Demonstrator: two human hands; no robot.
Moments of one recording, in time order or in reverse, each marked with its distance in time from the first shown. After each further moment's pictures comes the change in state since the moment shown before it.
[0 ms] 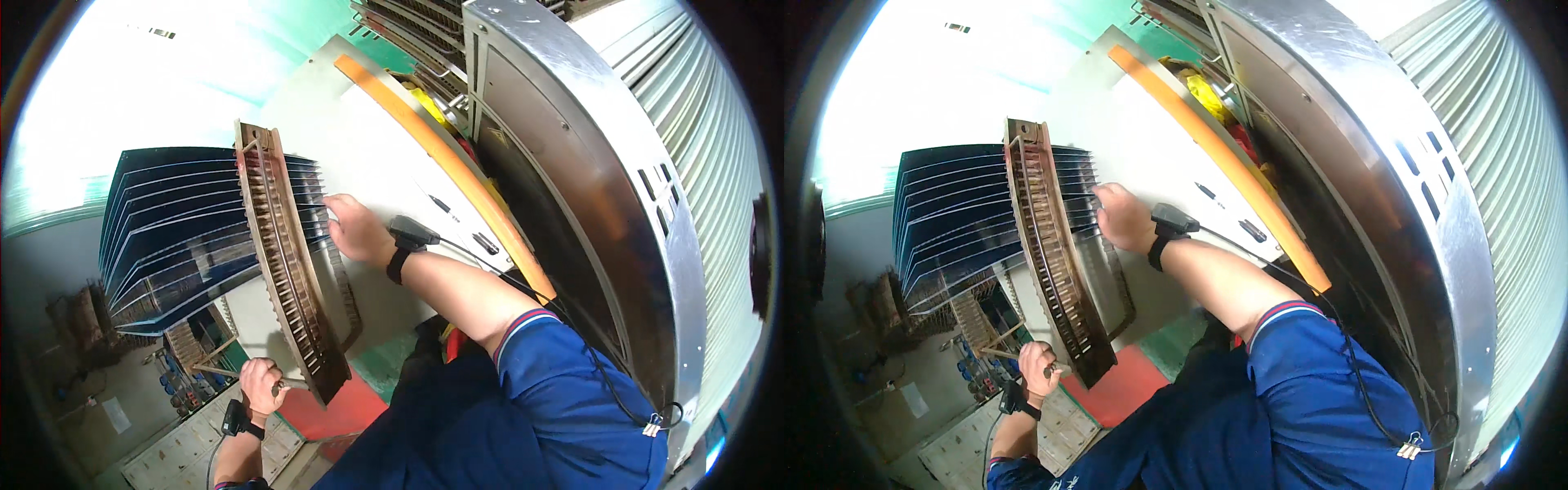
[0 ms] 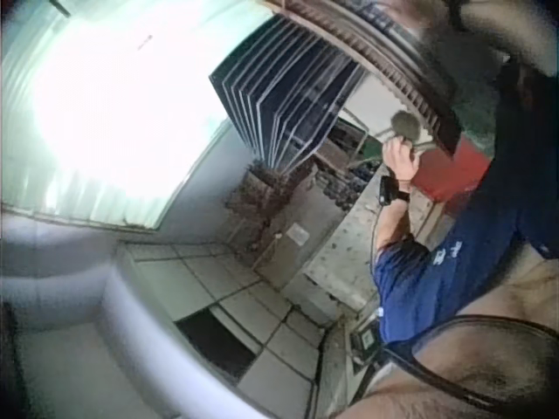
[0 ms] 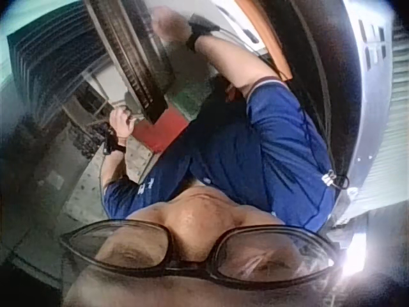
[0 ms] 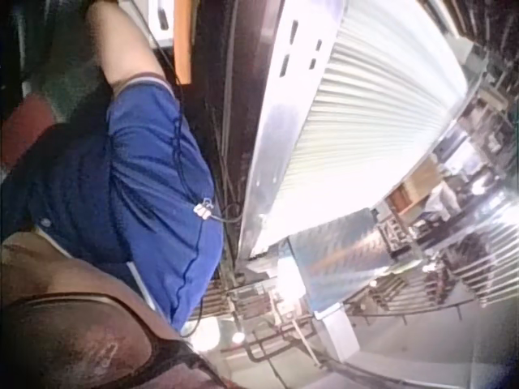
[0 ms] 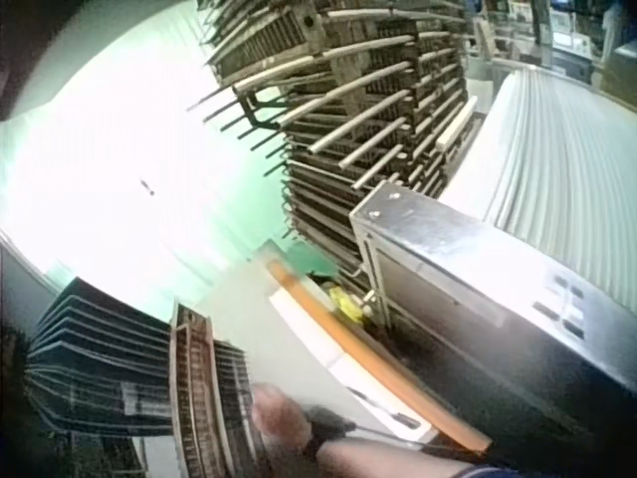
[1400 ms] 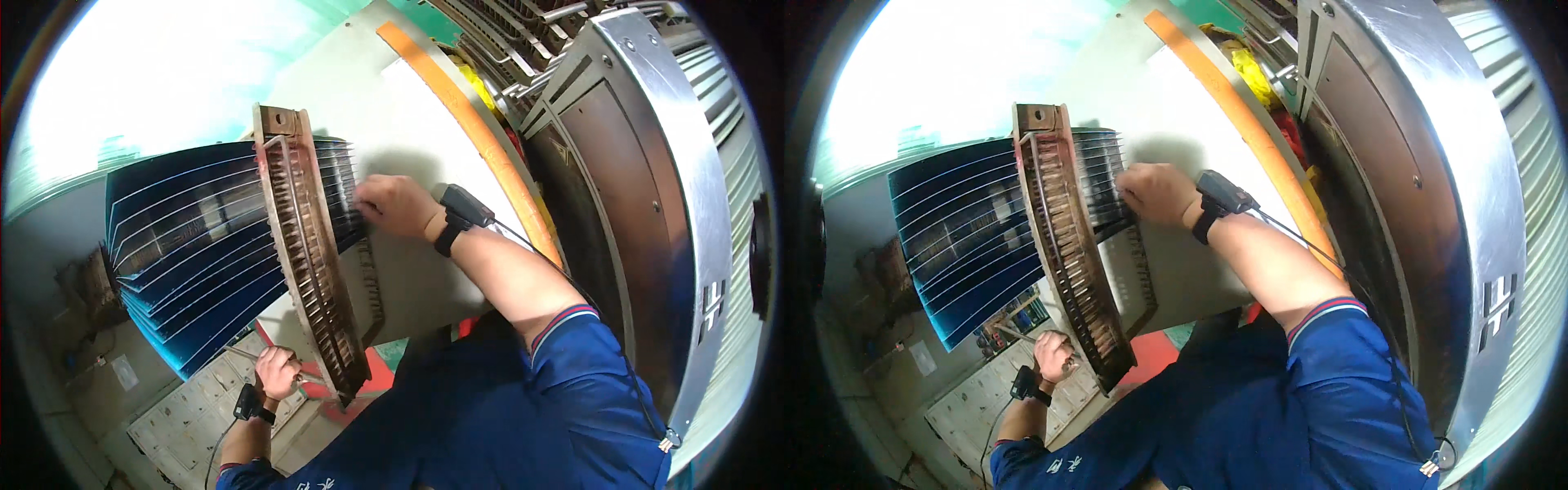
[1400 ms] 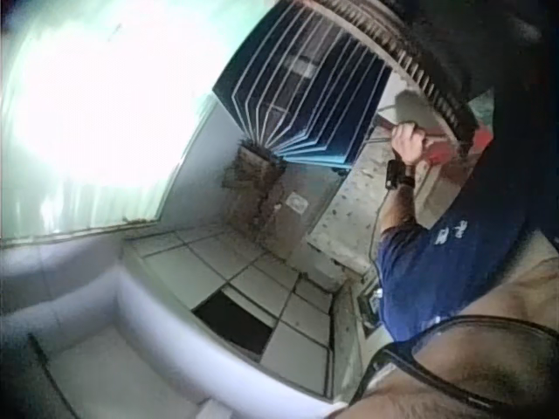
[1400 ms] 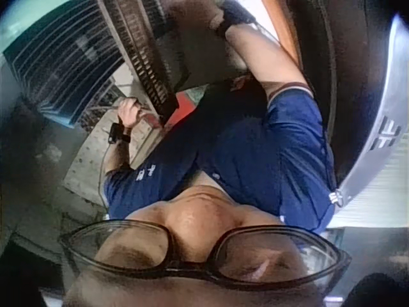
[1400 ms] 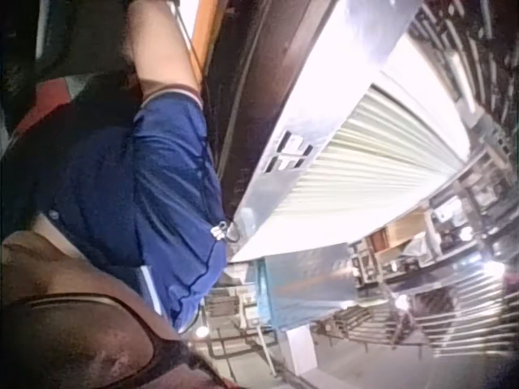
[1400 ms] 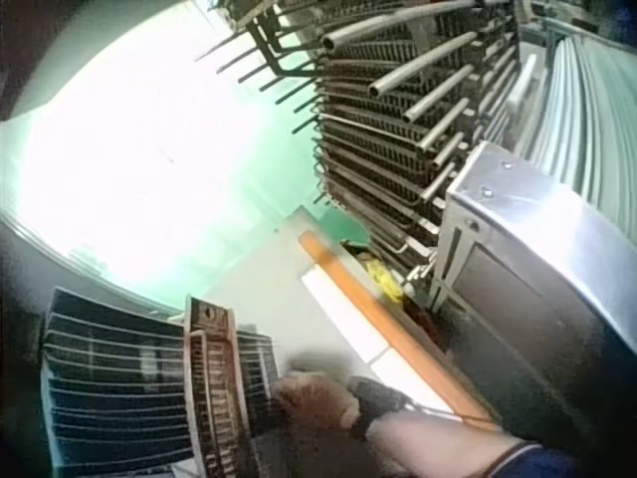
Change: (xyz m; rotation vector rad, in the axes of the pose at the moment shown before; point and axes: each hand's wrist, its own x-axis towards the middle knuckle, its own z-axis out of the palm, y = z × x) left_hand 0.015 -0.002 -0.013 0.016 -0.175 0.008; right_hand 0.047 0.021 -0.030 -0.060 -0.262 -0.191
